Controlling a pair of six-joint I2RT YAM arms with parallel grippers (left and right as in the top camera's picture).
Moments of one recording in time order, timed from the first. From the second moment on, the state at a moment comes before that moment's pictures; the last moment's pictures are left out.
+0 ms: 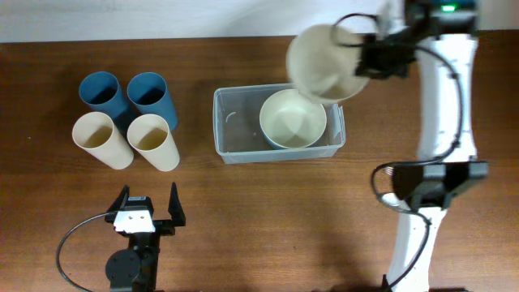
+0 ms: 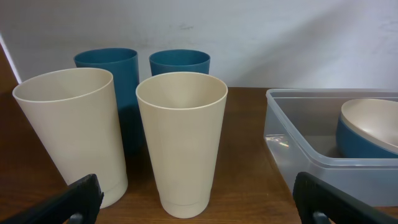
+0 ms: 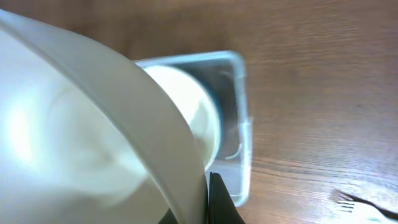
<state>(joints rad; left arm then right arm) 0.02 0.01 0.01 -0.08 0.00 -0.03 0.04 2.30 2.71 -1.69 -0.32 0.15</state>
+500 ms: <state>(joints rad) 0.02 0.01 0.01 -0.08 0.00 -0.03 0.23 2.30 2.48 -1.65 -0.16 0.18</state>
